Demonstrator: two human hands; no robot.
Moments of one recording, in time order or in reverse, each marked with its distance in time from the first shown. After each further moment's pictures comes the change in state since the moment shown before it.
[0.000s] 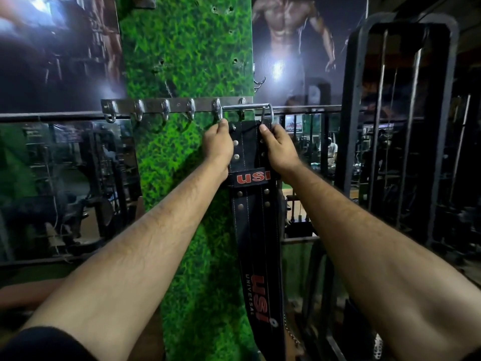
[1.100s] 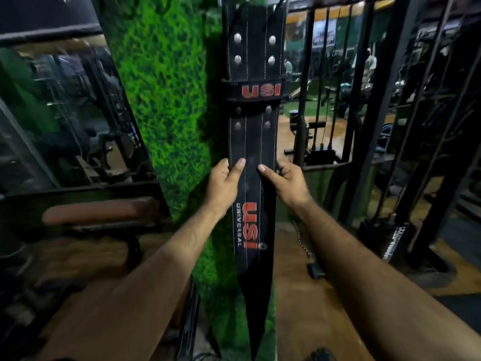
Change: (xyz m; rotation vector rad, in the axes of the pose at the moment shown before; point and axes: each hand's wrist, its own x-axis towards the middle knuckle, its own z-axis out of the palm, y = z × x) left_hand -0.119 -0.204 -0.094 0.234 -0.199 -0.121; right_hand -0.180 0.172 0.016 0.226 -0.154 0.281
